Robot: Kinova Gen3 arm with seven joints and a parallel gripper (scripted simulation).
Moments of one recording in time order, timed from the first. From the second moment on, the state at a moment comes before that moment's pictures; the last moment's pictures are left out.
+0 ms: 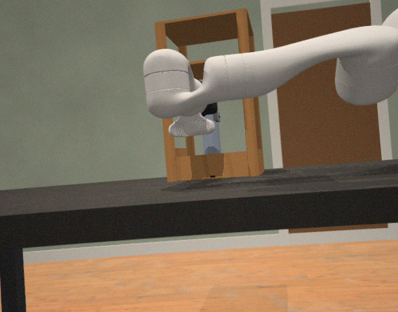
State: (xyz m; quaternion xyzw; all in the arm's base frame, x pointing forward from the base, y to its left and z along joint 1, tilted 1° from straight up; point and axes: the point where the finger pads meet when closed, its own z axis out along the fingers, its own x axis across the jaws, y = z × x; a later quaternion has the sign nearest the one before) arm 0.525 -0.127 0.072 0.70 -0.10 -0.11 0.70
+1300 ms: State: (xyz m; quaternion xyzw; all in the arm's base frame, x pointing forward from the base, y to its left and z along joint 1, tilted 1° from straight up) arm 0.546 -0.054 0.072 0.70 -0.10 -0.11 0.70
